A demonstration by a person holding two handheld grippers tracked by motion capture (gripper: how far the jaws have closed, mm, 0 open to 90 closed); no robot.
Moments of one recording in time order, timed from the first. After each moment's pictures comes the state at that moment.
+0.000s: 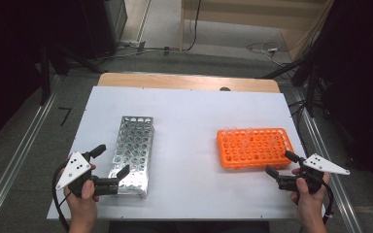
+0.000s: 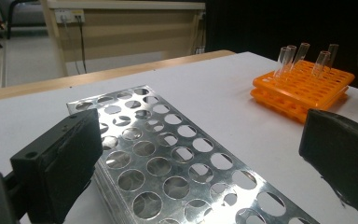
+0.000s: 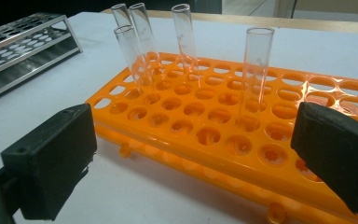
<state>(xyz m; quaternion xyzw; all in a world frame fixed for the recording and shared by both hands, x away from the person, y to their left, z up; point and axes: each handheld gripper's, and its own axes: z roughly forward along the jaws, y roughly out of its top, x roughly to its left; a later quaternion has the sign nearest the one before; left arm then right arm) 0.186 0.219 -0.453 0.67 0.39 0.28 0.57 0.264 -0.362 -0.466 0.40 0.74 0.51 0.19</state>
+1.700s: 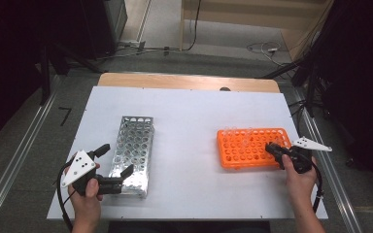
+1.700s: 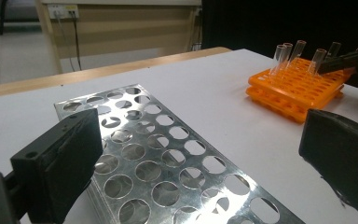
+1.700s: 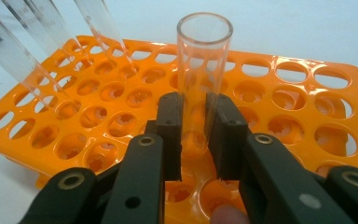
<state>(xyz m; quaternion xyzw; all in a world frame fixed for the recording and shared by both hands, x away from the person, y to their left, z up) 0.190 0.211 -0.452 0.67 0.39 0.27 0.56 0.320 -0.356 -0.476 0.46 0.74 0.45 0.19</state>
